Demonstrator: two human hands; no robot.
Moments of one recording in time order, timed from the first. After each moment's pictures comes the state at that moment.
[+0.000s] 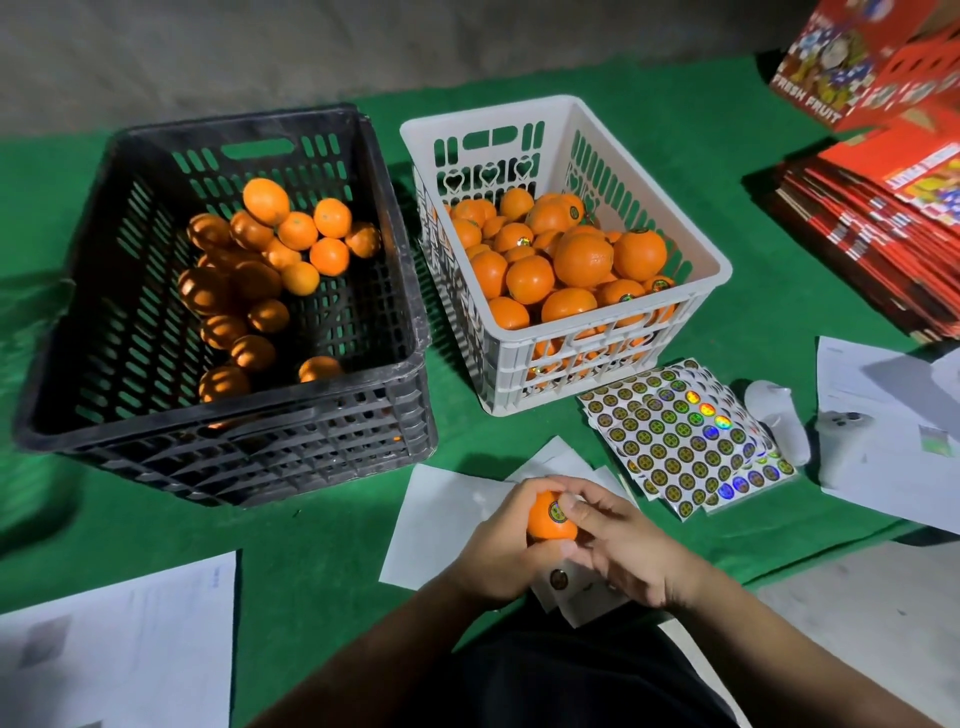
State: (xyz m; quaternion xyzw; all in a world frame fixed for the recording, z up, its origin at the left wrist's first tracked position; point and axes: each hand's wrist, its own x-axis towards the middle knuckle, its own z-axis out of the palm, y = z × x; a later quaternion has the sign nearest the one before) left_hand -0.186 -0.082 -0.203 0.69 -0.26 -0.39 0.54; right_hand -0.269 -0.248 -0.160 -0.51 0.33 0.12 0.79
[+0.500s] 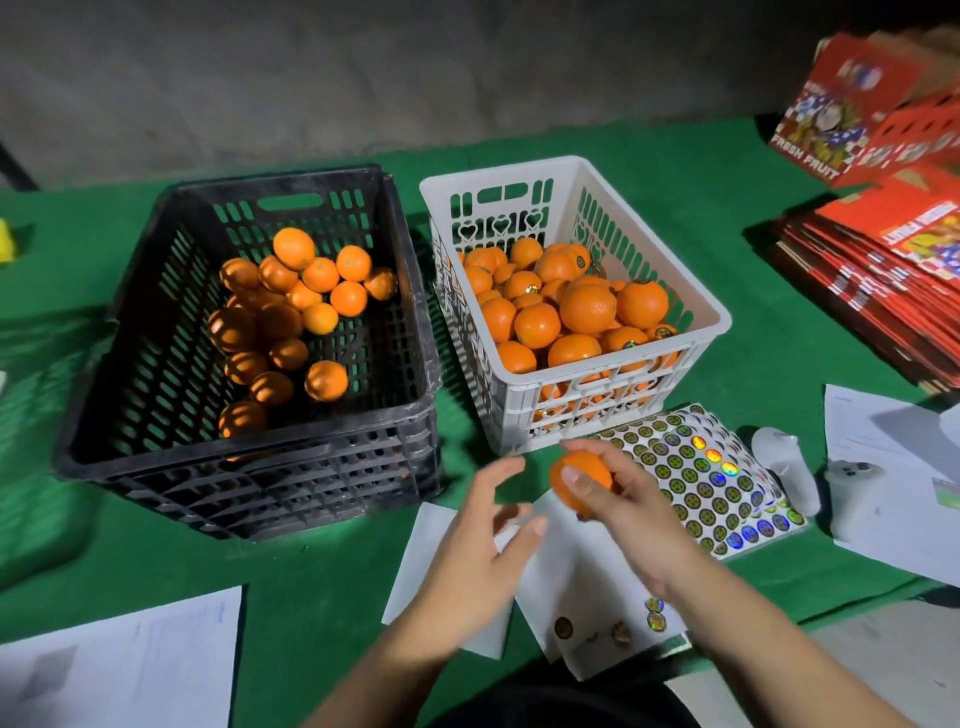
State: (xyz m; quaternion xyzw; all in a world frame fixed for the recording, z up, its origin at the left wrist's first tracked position) left_hand -0.170 -0.057 -0.114 0.73 -0.25 -0.24 0.59; right_hand -0.229 -0.247 -0.079 -0.68 0.23 -0.03 0.69
